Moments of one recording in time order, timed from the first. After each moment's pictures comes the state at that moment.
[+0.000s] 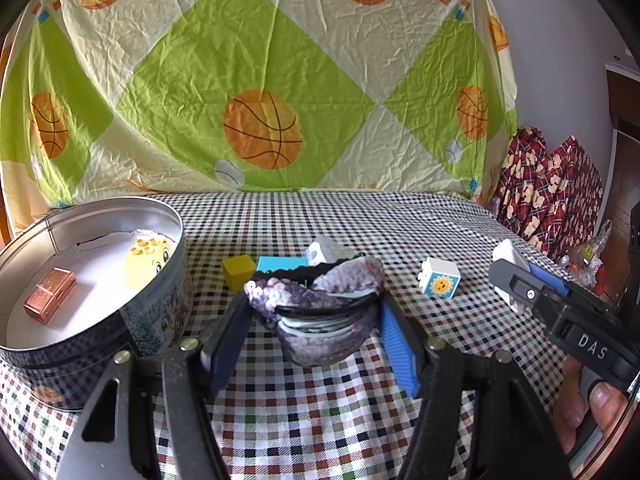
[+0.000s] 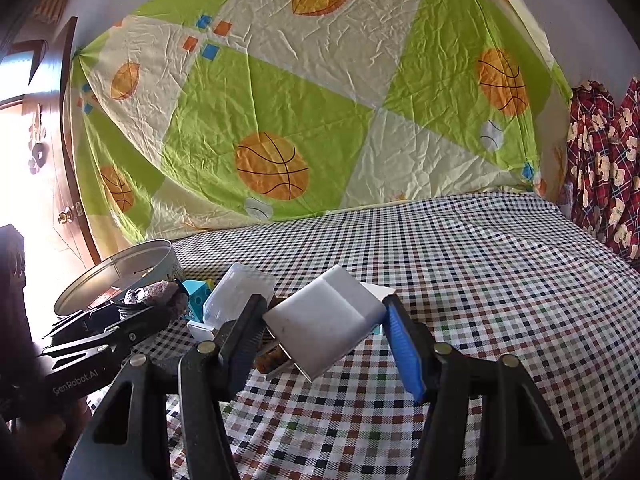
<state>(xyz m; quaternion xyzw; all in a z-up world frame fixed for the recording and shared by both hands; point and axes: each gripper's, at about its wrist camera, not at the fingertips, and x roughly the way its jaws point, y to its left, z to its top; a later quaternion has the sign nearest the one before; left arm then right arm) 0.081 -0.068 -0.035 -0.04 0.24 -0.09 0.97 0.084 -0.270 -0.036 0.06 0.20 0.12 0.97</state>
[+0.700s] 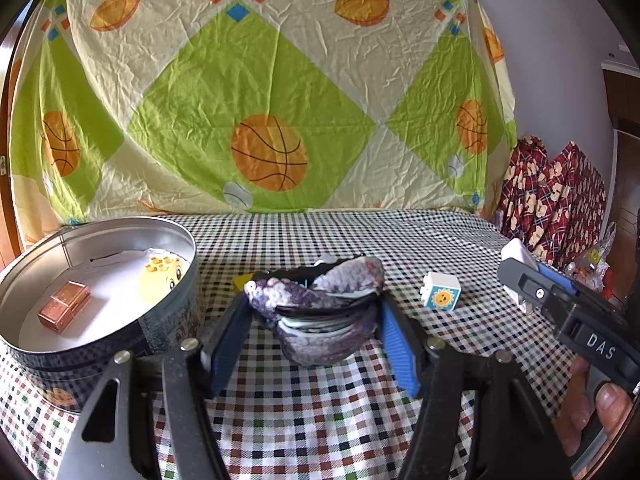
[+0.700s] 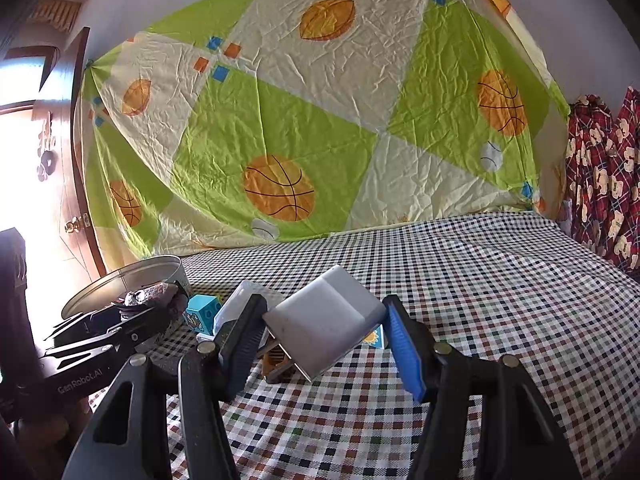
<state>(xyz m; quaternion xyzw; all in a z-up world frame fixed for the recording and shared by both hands) 0.067 -0.070 -0.029 -0.04 0.19 -0.07 0.98 0.069 -0.271 -0.032 0.06 0.15 0.13 0.98</state>
